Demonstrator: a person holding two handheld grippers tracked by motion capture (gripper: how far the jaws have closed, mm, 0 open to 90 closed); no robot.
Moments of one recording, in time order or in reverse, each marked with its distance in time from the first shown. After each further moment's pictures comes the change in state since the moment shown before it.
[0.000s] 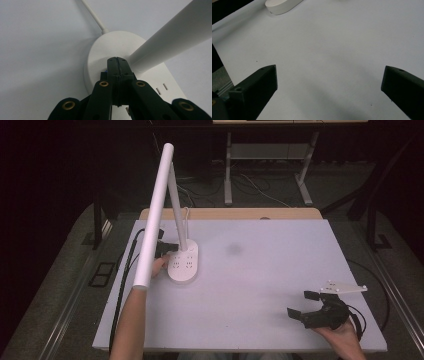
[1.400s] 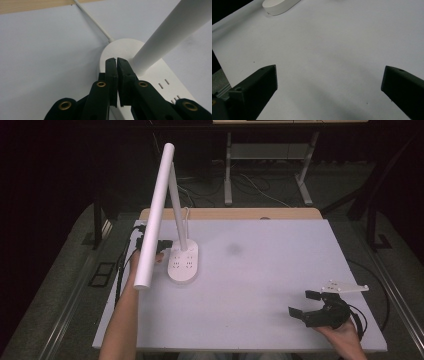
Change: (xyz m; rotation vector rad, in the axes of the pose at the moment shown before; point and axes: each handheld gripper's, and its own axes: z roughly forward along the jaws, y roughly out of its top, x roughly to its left) left arm -0.002 0.005 -0.029 -0.051 0.061 0.131; right arm -0.005 -0.001 -0.001 -0.001 -0.007 0.014
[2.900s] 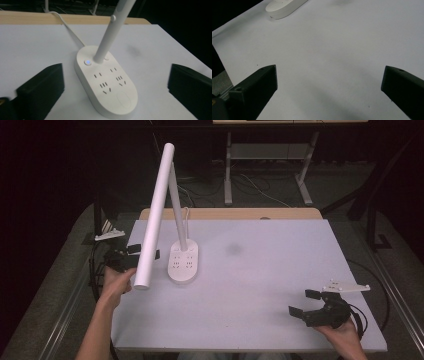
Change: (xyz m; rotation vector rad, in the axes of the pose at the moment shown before) left arm -0.020 -0.041 -0.106 -0.229 -0.148 -0.103; right arm 0.001 0.002 -0.002 -0.025 0.012 0.003
